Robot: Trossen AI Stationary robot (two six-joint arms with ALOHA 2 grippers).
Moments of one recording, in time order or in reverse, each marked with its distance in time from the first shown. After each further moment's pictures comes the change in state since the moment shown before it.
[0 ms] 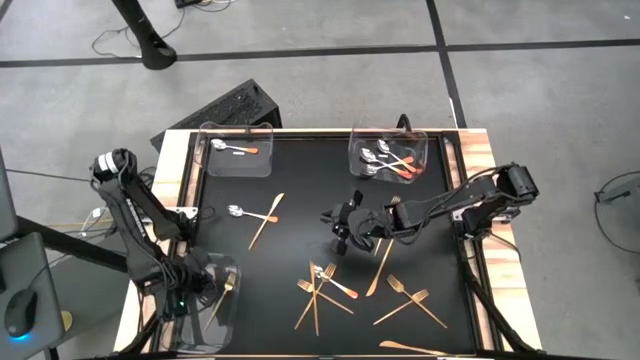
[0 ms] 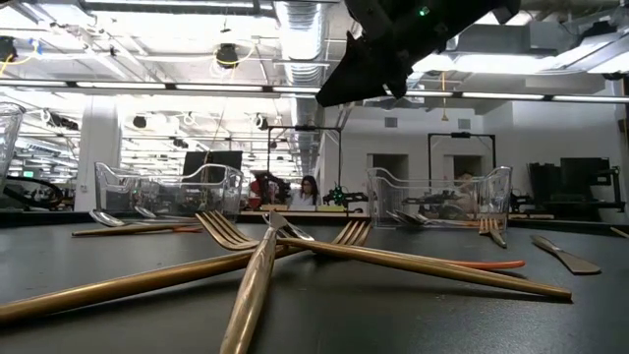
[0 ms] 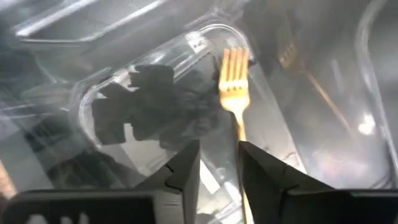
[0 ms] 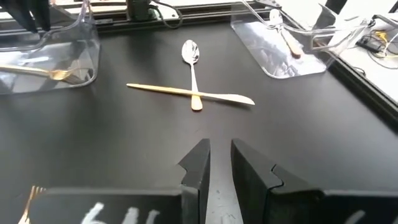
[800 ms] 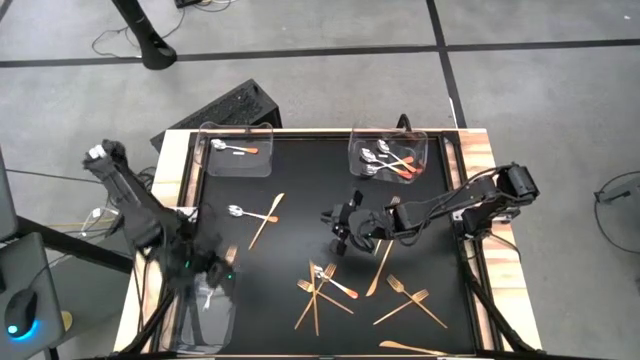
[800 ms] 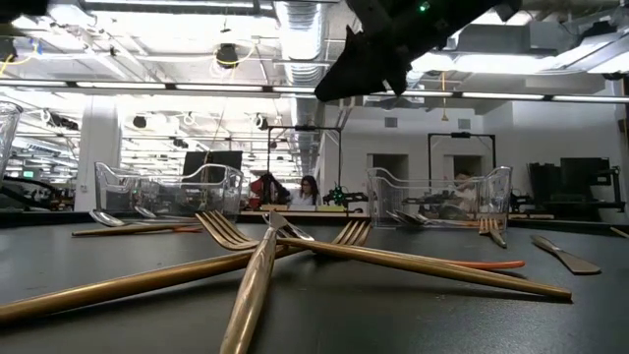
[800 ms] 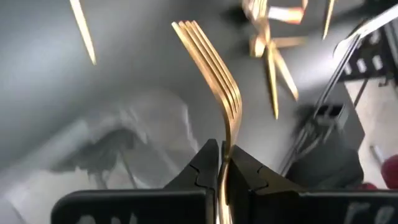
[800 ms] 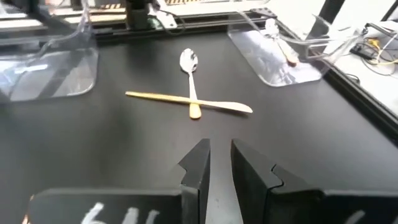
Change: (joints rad) left arm 0.218 -0.253 0.000 0.142 -0.152 0.422; right arm 0.002 0.000 0.000 0.019 0.033 -0.010
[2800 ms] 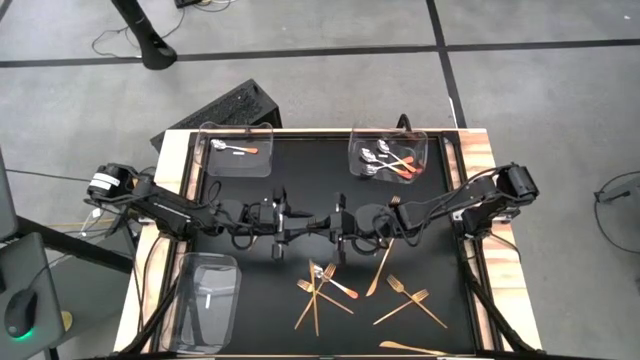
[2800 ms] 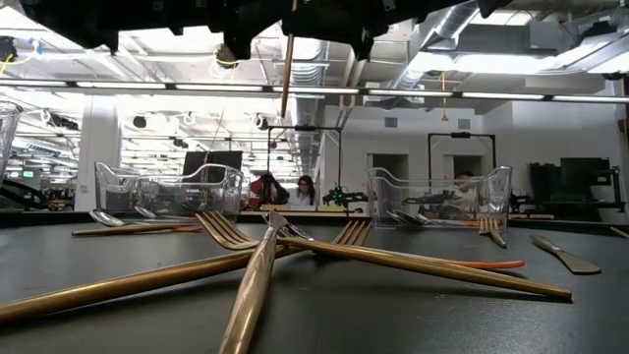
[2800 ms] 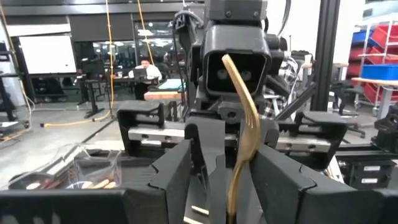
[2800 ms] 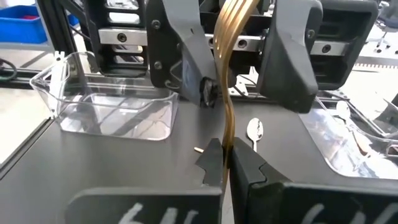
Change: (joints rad) left arm 0.740 0.403 -0.195 1.773 0.247 1.793; right arm 0.008 0.000 0.000 0.300 -0.263 -0.229
